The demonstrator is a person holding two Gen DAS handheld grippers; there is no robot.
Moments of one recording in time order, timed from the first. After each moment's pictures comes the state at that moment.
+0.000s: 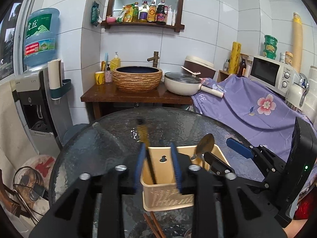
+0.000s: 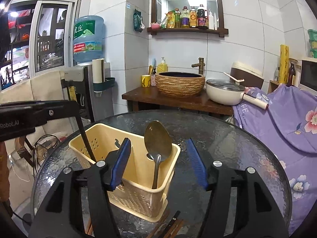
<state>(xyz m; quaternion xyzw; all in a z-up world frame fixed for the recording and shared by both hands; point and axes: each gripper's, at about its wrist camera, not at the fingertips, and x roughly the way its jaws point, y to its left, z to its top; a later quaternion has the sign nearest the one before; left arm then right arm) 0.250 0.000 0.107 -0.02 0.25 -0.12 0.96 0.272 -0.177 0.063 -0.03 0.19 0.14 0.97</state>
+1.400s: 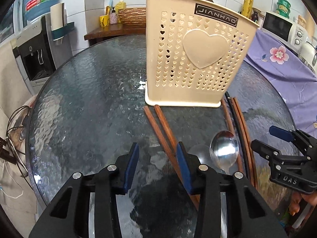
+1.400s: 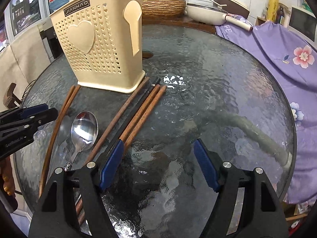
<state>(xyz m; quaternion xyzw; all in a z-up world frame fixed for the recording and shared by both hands) 0.202 -0.010 -0.054 0.00 0.42 -0.09 0.90 0.200 -0.221 -0.060 -0.03 0.43 0.07 0.90</state>
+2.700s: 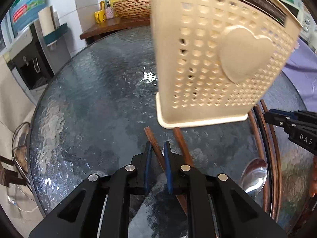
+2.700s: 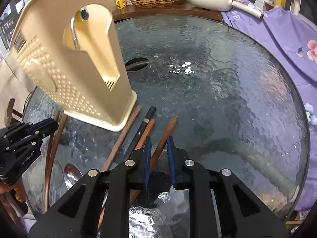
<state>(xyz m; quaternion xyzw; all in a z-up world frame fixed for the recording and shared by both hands) 0.271 -0.007 -0.059 0.05 0.45 -0.07 0.89 0.302 -0.228 -0.053 0.01 0.48 0.09 0.87</state>
